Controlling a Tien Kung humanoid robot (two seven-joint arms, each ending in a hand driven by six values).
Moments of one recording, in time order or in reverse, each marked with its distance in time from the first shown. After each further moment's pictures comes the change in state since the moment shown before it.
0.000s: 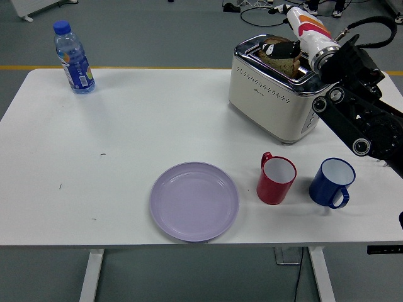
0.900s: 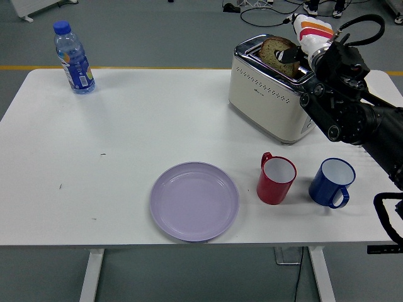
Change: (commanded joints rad) left arm -0.009 0.010 0.012 0.000 0.014 0.020 0.003; right arm 0.126 0.129 -0.070 -0.422 -0.104 -0.044 0.032
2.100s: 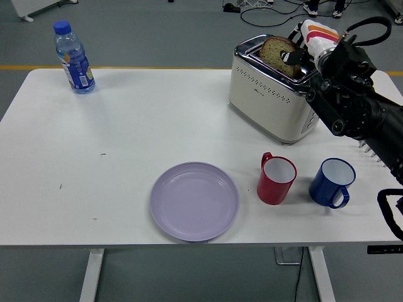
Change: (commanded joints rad) left arm -0.002 0.004 -0.012 0.000 0.032 0.003 0.003; right arm 0.021 0.000 -0.060 -0.054 0.120 0.049 0.020
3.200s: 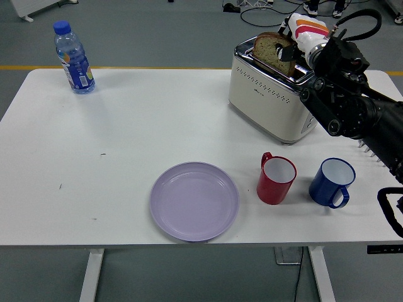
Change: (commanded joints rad) left arm -0.003 0.004 -0.009 0.000 0.003 0.000 0.001; right arm 0.013 0.000 -0.028 0.083 -0.017 -0.022 0.034
